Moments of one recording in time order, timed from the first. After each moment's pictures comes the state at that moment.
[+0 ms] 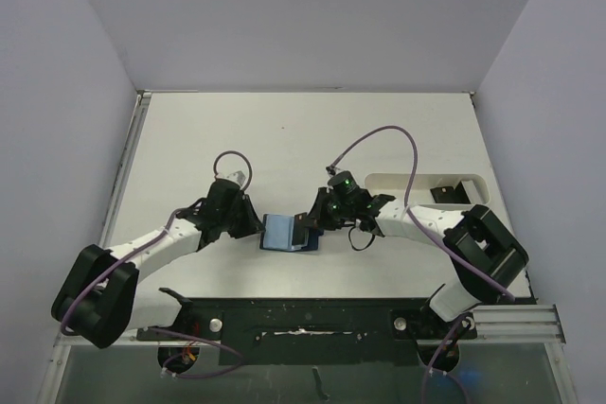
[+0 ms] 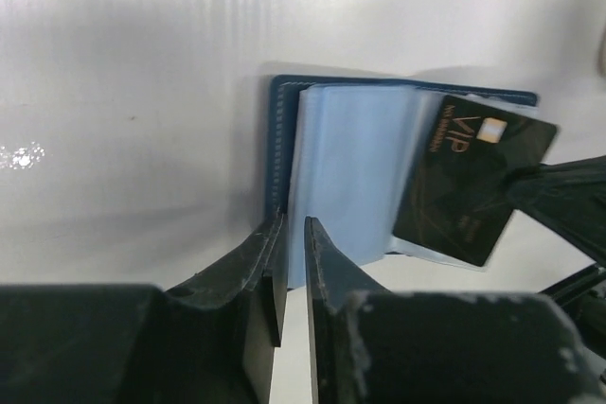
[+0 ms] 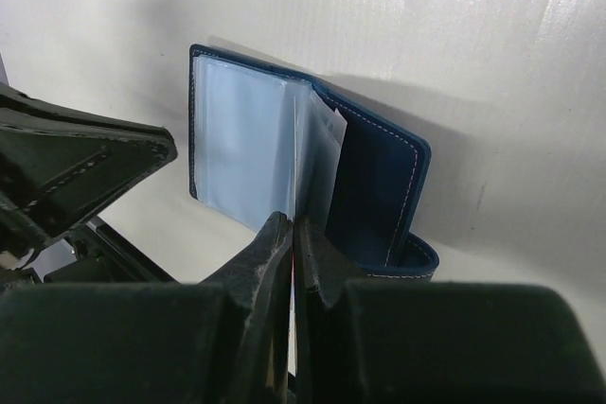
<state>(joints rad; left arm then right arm) -0.51 1.26 0.57 -0.15 0.14 -0.75 0.74 1.55 0.80 -0.04 -0.19 0.86</state>
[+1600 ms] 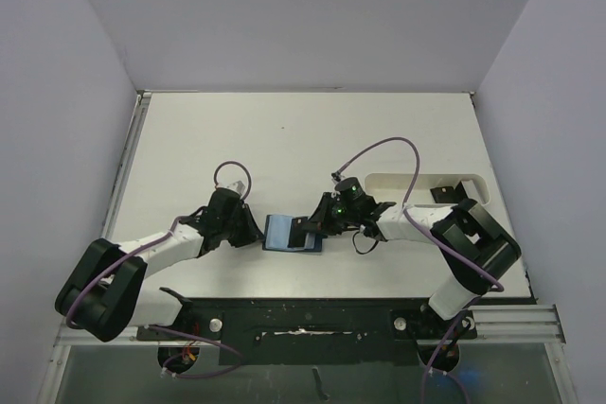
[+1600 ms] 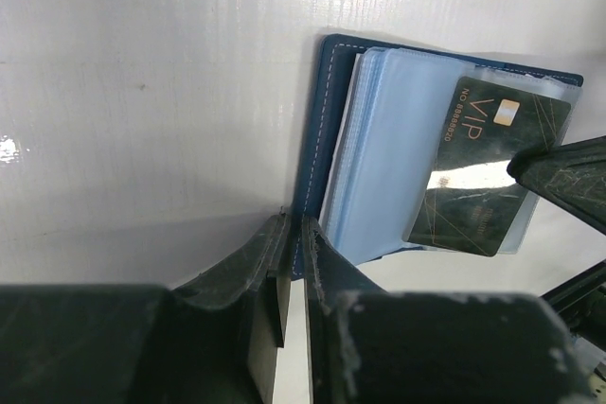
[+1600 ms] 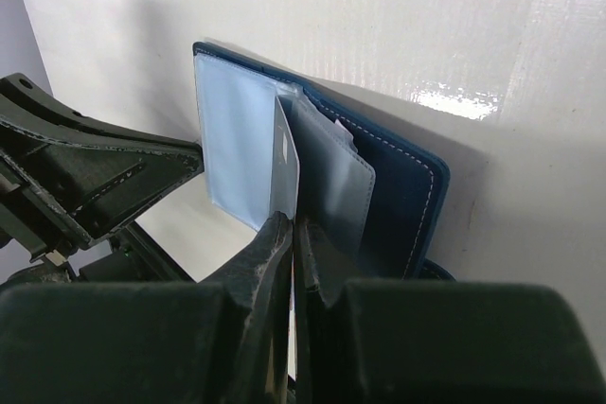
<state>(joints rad) -0.51 1.32 0.47 -0.06 0.16 -0.79 0.69 1.61 0.68 0.17 -0.30 0.94</state>
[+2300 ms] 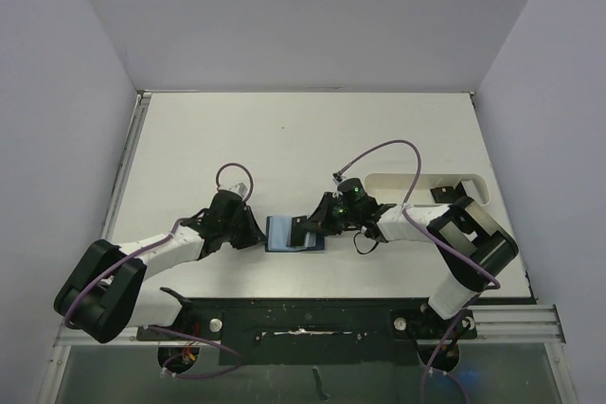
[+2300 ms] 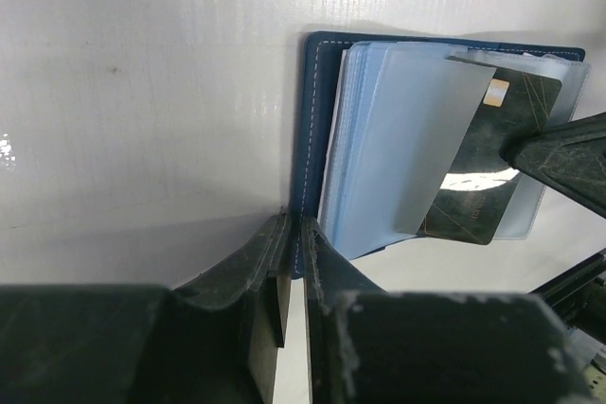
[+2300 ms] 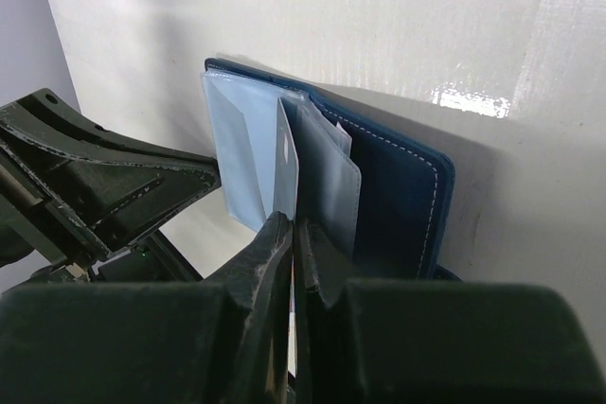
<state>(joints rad) -0.53 1.31 0.45 -0.04 0.16 -0.81 0.68 1.63 0.66 0.25 -0.33 0.98</state>
